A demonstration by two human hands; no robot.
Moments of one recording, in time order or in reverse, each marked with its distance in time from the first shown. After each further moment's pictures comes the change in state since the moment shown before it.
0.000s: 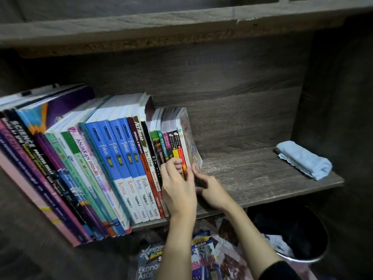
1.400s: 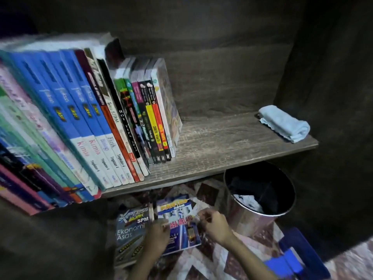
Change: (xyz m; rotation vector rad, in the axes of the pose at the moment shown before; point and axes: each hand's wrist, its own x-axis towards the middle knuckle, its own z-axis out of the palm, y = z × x) left_hand -0.165 -0.167 -0.012 0.217 -0.995 -0.603; right_hand -0.135 0.140 0.047 -0.156 -0.010 0.474
